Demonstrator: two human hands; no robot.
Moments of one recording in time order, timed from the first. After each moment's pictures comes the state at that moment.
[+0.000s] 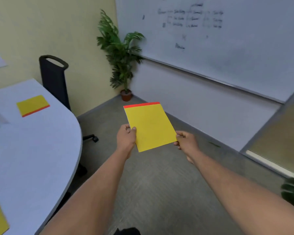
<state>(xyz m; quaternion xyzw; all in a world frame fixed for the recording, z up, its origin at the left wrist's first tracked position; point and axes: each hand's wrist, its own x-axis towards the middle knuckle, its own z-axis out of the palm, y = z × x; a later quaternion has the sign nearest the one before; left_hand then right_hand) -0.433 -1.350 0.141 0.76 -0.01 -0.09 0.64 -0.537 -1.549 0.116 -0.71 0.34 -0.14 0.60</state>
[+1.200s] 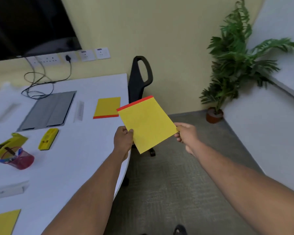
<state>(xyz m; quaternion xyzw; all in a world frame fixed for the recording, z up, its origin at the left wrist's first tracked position) 0.020 -1.235 0.123 0.72 0.30 0.10 0.62 0.092 -1.458 0.121 -0.72 0.14 0.12 0.67</state>
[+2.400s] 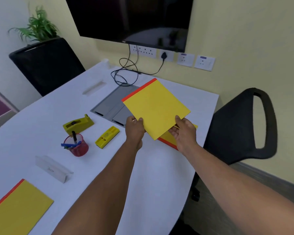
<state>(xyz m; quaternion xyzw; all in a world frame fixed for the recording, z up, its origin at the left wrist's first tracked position) 0.155 -0.942 0.147 0.50 0.49 0.34 0.63 0.272 -1.055 0.141 -0.51 -0.04 0.35 0.79</state>
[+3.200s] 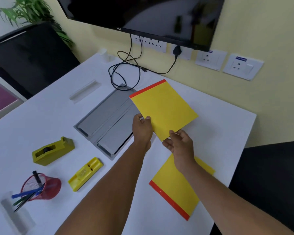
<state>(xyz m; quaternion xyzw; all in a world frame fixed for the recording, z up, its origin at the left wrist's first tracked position) 0.382 -0.774 0.097 0.46 0.56 0.33 0.60 0.457 -0.877 0.045 -0.56 -0.07 0.43 0.71</state>
